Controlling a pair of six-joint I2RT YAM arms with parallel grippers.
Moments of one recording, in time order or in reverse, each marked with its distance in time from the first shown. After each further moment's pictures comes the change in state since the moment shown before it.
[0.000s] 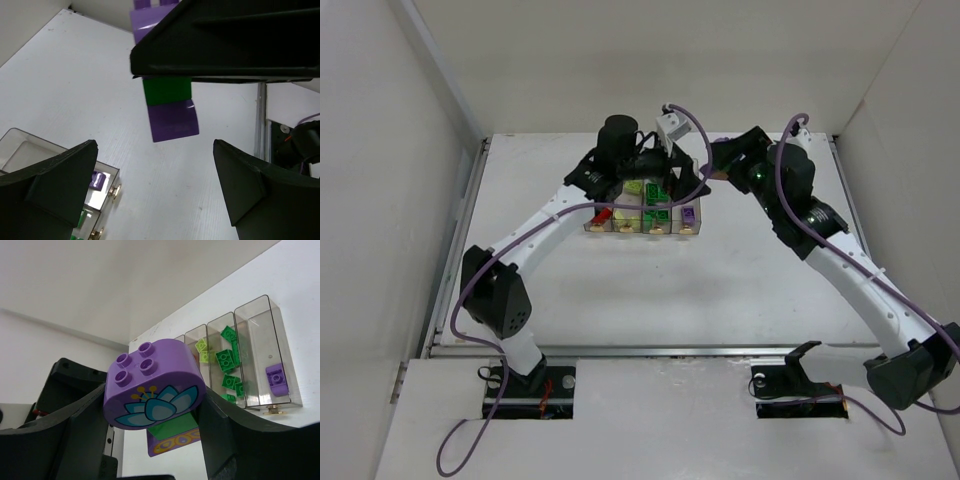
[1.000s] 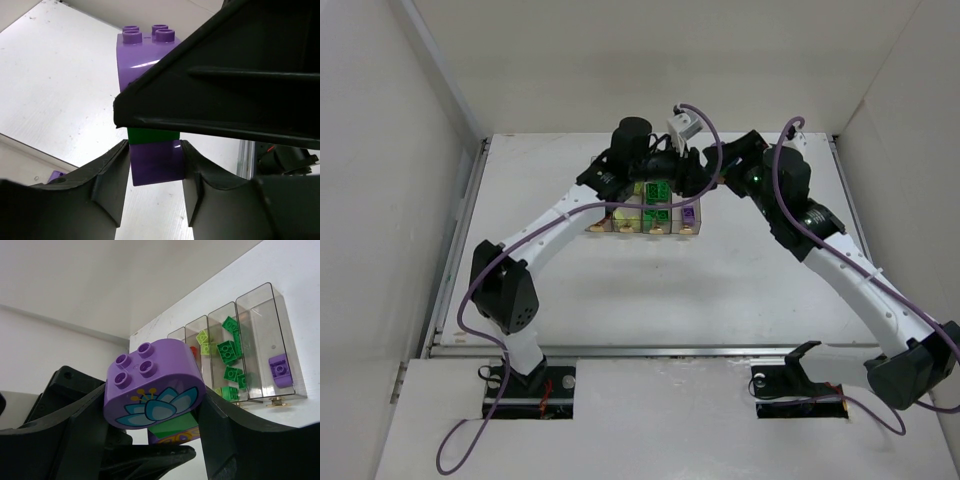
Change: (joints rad) left arm -0.054 0.047 0.040 0.012 -0.035 -0.101; right arm 0.011 0.000 -0.025 0.001 -0.013 0.034
